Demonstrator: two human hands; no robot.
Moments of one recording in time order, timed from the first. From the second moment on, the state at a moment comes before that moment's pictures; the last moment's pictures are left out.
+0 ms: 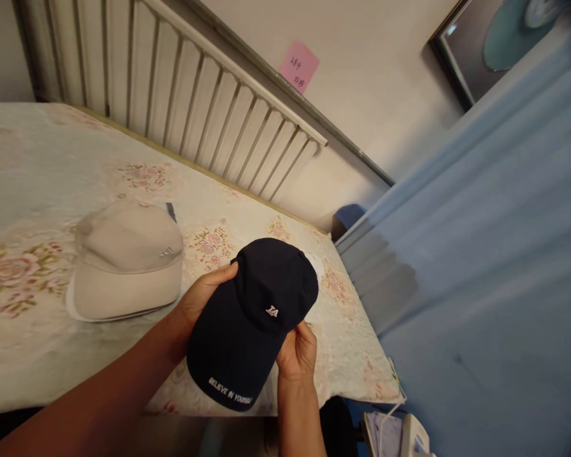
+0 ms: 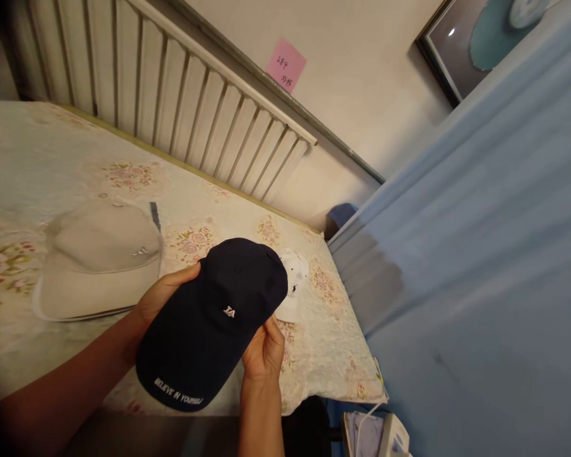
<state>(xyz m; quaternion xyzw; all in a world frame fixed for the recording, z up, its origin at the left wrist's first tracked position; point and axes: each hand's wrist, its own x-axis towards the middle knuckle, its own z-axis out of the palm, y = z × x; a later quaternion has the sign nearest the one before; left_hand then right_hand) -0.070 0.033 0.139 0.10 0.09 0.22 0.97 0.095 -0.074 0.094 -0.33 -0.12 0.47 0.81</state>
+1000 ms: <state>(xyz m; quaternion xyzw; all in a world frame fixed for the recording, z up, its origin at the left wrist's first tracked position) -0.070 0.051 0.111 0.21 0.03 0.26 0.94 0.098 -0.088 0.111 -0.35 -0.11 0.49 0.79</state>
